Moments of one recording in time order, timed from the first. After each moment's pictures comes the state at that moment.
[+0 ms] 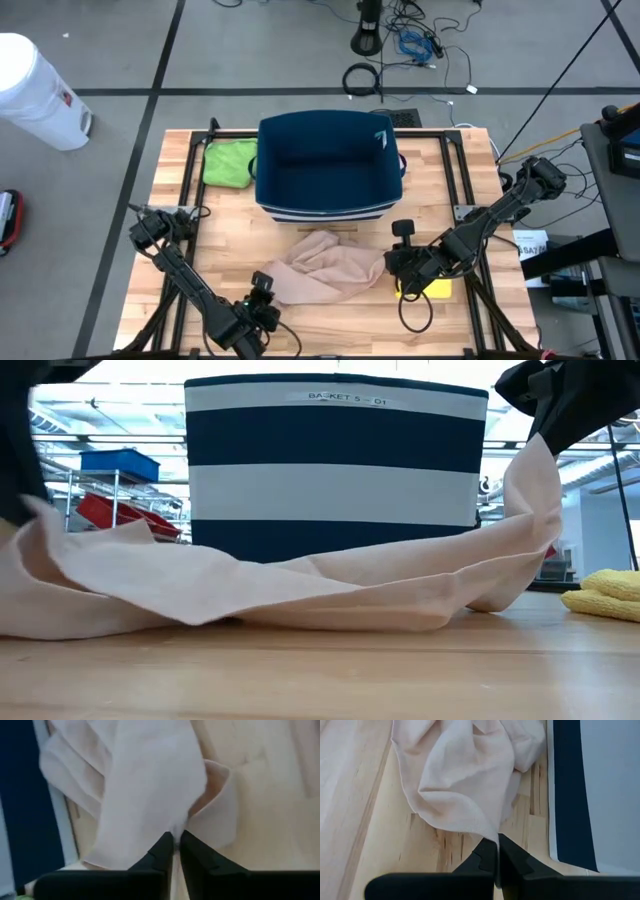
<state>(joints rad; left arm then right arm) -0.86 1.96 1.38 -1.01 -0.60 -0.48 0.62 1.37 0.97 -0.76 0.49 0.35</state>
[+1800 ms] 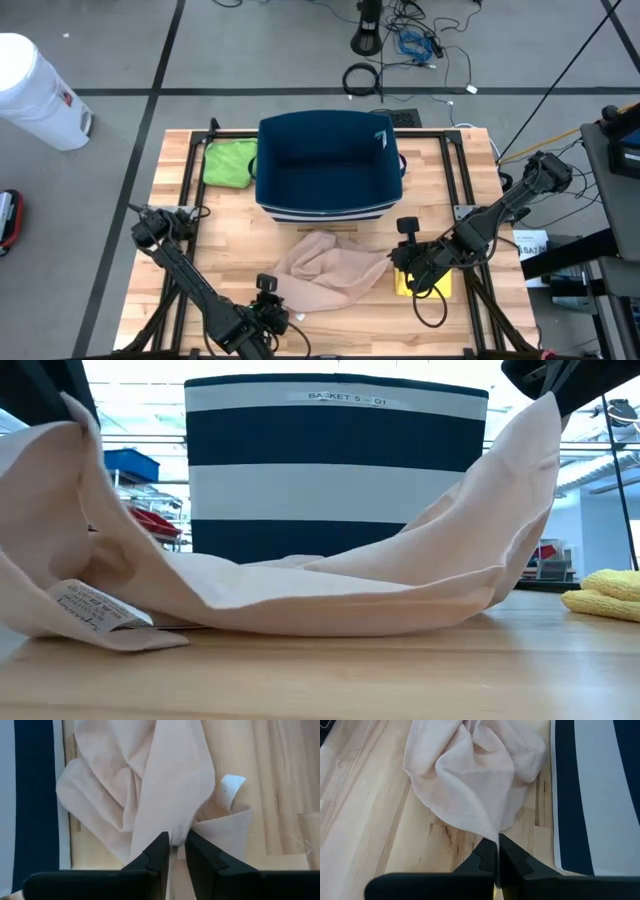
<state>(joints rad) -0.83 1.96 1.54 -1.04 -0.61 -0.57 0.62 1.25 0.97 -0.75 0.44 0.32</state>
